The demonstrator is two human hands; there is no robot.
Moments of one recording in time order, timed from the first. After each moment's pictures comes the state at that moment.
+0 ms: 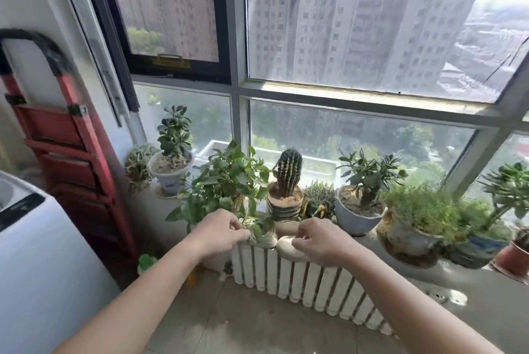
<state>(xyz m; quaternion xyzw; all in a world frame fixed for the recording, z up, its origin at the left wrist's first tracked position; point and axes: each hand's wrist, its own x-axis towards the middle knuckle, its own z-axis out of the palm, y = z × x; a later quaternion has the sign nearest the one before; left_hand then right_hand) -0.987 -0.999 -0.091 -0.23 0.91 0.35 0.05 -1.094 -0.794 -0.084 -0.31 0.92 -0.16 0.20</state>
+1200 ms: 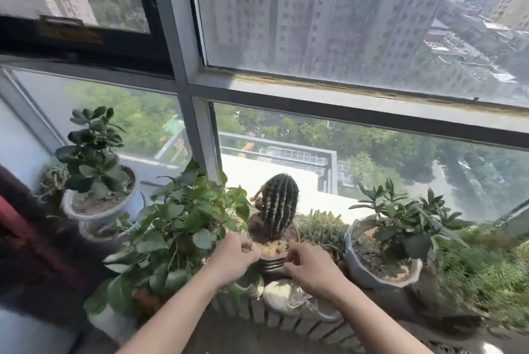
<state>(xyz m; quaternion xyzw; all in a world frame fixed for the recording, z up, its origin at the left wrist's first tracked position) -1.299 -1.113 -0.210 -0.20 0.86 0.46 0.11 -1.360 -0.931 -0.190 -0.20 0.93 -0.21 0.24</state>
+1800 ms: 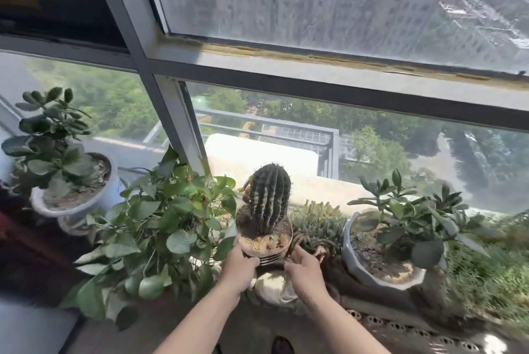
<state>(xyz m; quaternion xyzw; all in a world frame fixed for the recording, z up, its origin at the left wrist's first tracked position) -1.360 -1.061 -0.324 -0.42 0.69 0.58 0.09 -1.406 -0.921 -0.293 0.08 0.78 -0.54 0.32</state>
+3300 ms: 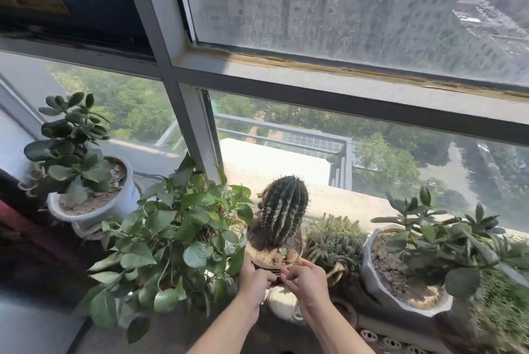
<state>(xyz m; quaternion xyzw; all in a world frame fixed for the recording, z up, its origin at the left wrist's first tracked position) -1.372 -1.059 -0.335 -0.45 0.52 0.72 0.02 -1.423 -0.961 -0.315 0.25 0.62 -0.67 0.31</state>
